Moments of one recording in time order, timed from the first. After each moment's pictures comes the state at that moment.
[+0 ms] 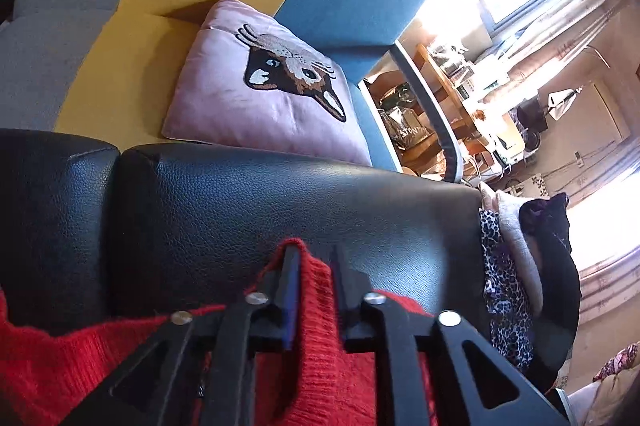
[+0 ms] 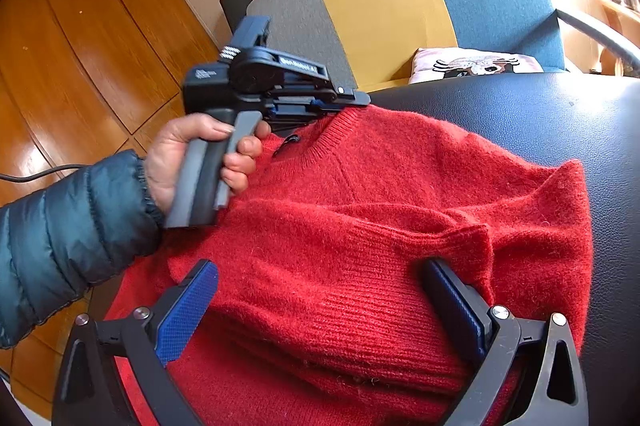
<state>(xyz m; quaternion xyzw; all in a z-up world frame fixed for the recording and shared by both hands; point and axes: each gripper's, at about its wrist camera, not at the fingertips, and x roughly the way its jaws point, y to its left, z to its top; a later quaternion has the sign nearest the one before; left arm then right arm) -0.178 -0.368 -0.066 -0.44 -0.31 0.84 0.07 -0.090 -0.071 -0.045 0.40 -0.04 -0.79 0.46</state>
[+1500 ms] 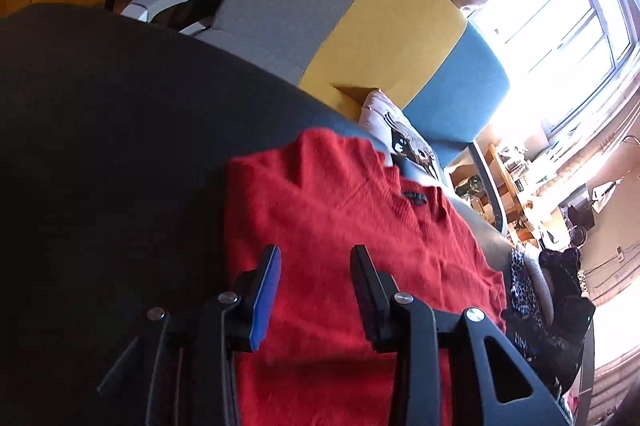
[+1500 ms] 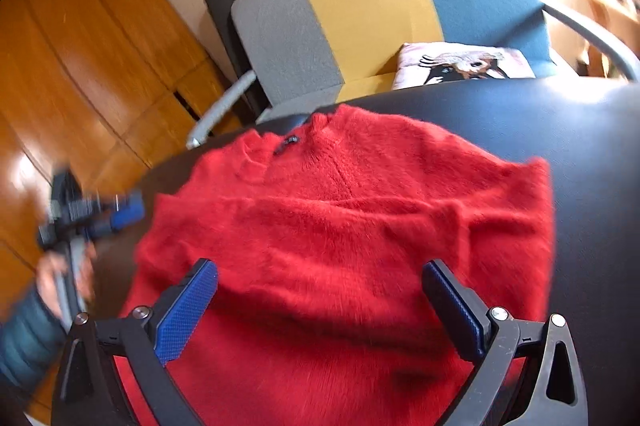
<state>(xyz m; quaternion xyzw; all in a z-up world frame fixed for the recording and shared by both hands) 0.166 -0.476 -0.027 -0.35 -0.37 0.85 -0.14 -0.084 -0.047 -0.011 0.42 -0.07 -0.79 0.43</state>
